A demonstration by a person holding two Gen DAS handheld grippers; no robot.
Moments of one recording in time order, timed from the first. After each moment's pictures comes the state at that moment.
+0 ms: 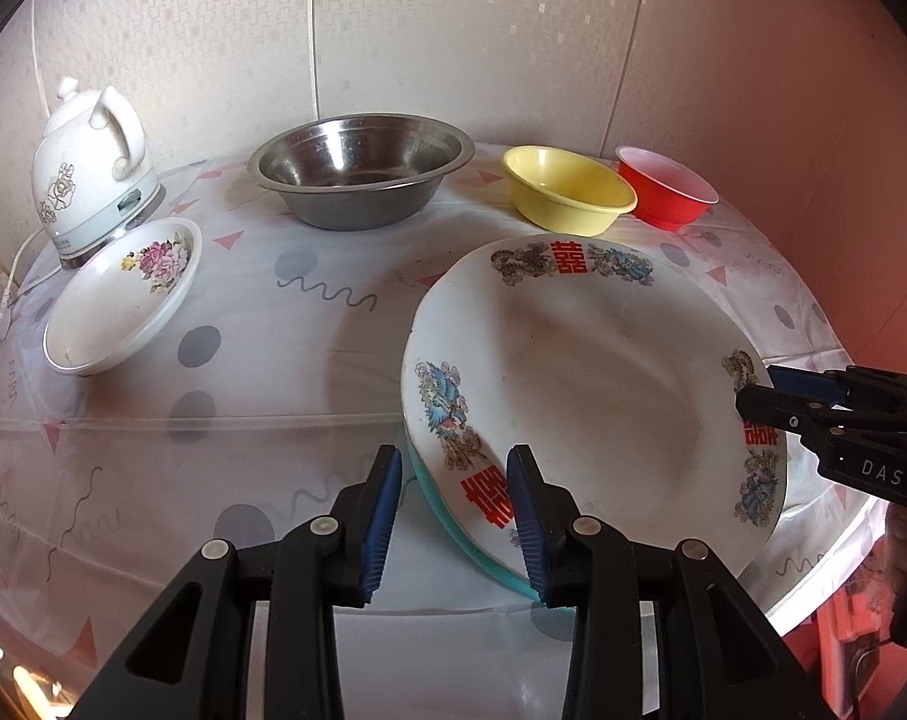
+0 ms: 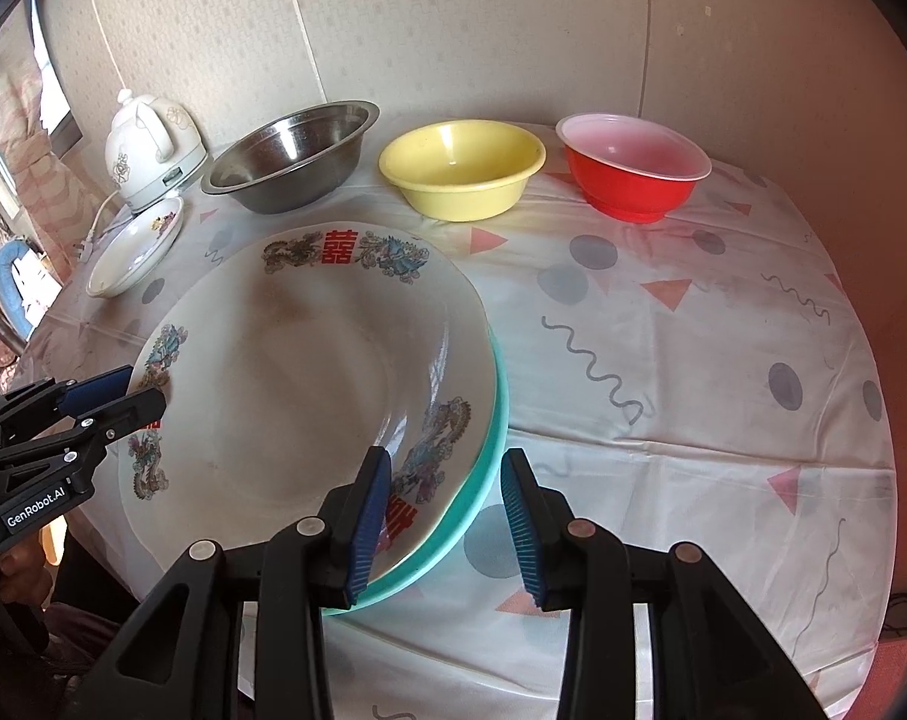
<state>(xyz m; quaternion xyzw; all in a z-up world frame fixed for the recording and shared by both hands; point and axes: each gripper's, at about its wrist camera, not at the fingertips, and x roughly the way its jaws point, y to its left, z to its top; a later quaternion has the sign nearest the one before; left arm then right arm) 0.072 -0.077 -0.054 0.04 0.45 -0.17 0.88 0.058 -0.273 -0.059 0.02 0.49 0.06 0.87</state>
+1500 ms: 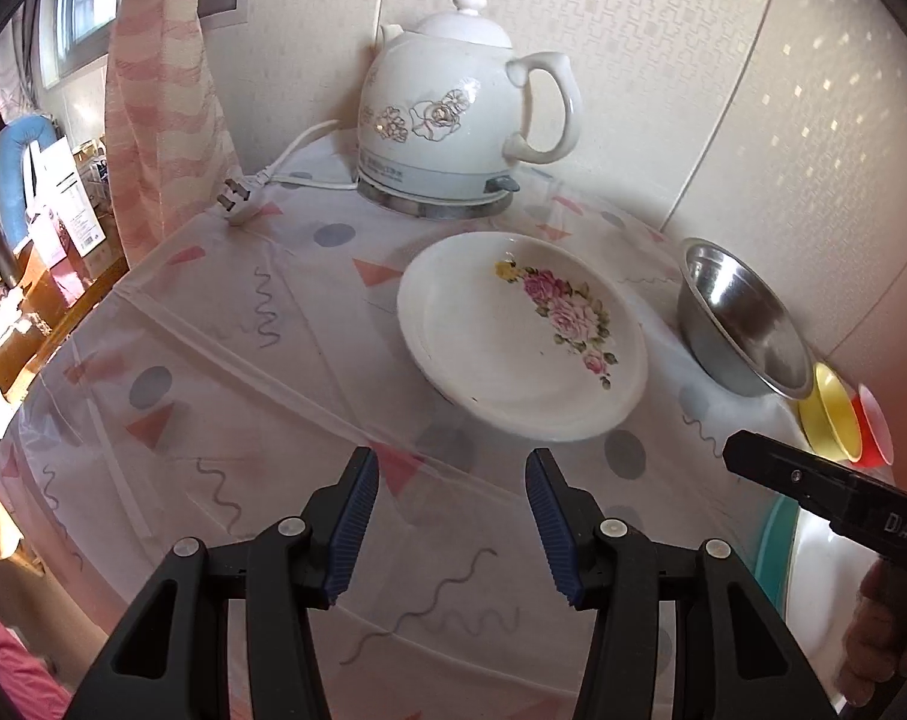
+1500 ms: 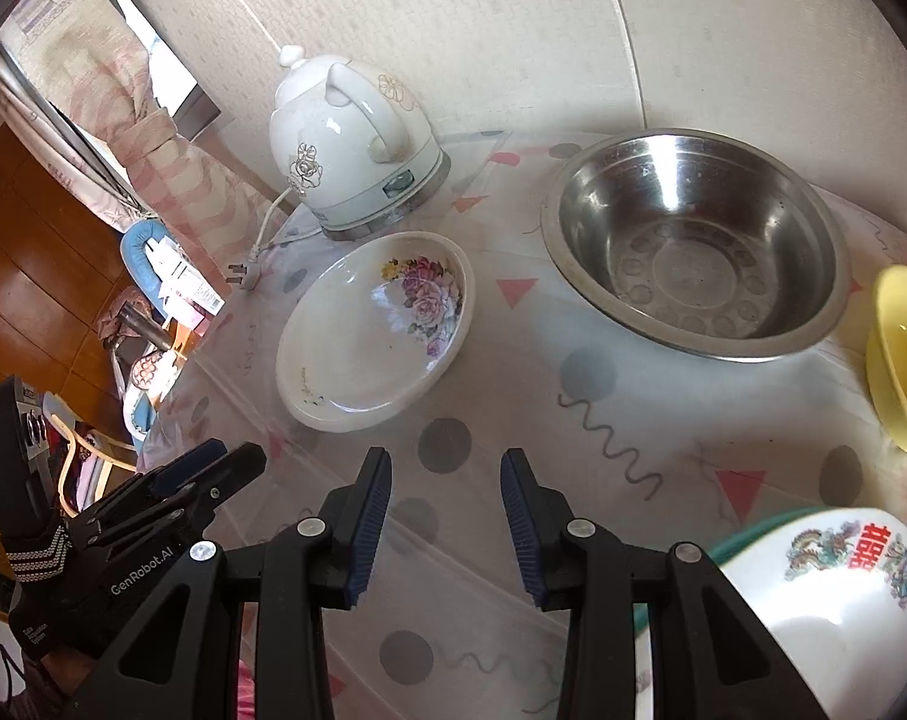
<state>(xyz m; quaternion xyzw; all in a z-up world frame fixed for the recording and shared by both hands) 0.132 0.136 -0.045 -0.13 0.44 0.05 0.89 0.177 -0.061 -0.057 0.08 0.50 0.26 0.82</state>
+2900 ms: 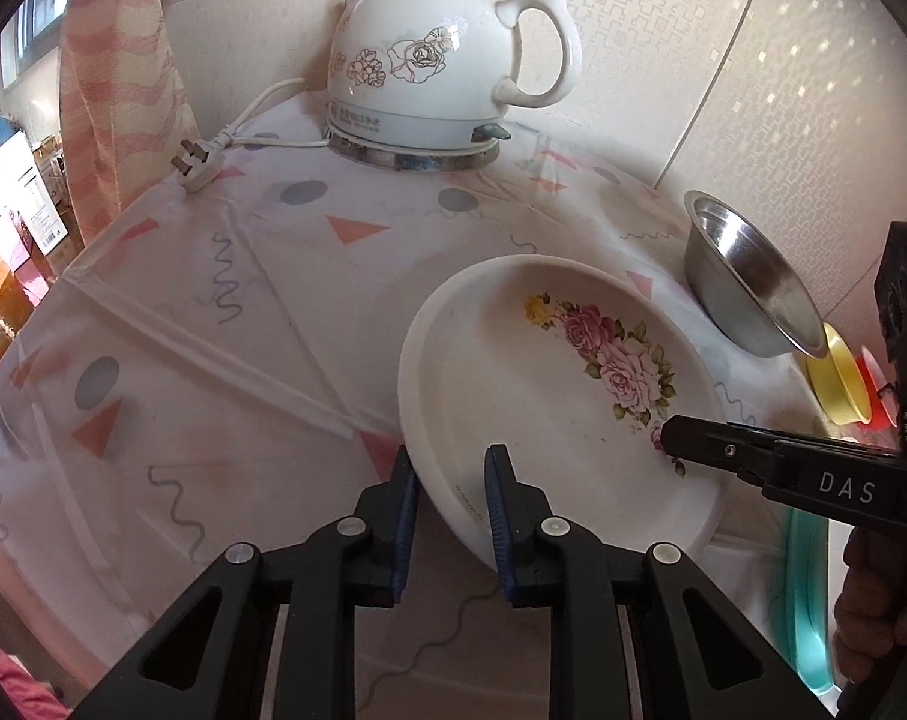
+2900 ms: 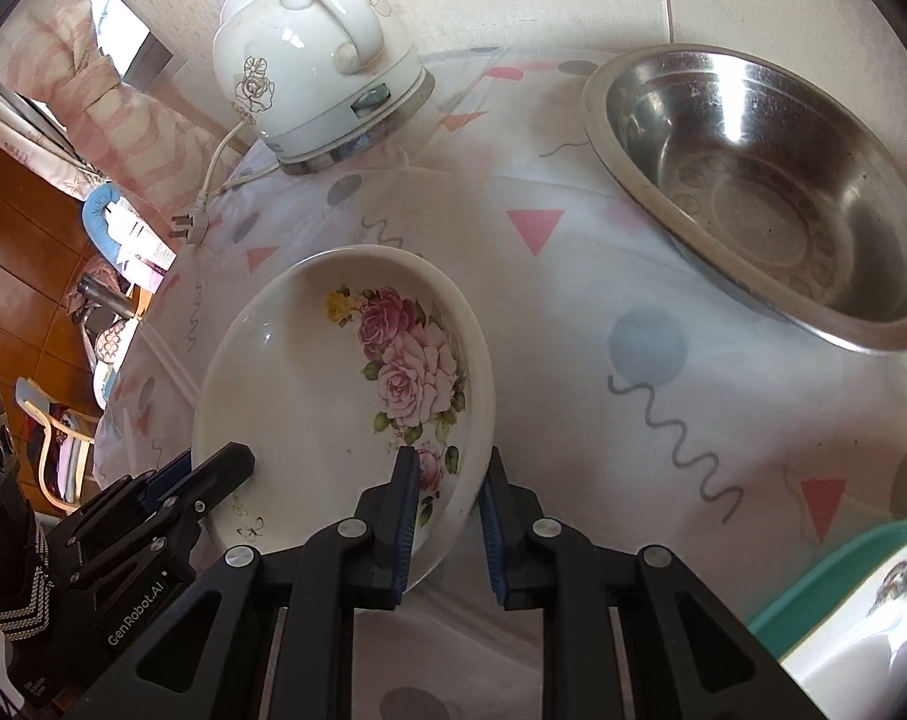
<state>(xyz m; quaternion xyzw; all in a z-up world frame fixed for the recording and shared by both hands) 0.138 0.141 -0.081 -0.12 0.47 0.00 0.88 0.203 -0.031 -0.097 0.05 0.57 0.23 0.79</state>
